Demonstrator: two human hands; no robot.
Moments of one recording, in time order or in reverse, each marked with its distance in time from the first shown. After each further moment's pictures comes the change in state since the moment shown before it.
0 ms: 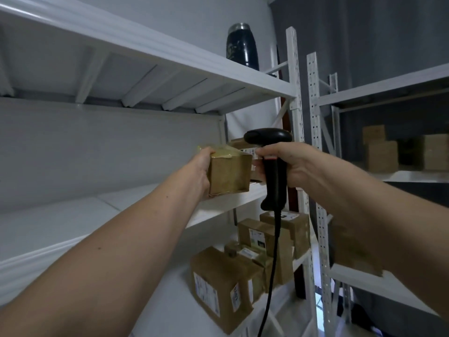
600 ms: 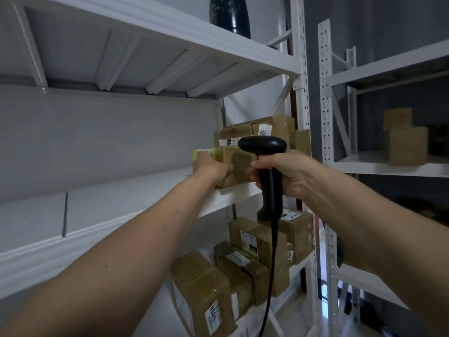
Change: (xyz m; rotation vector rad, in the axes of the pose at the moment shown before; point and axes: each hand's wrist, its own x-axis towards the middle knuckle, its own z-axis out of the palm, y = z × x) left_hand 0.107 -0.036 0.071 0.608 0.273 0.406; right_hand 0.090 0.029 -0.059 -0.020 -0.107 0.002
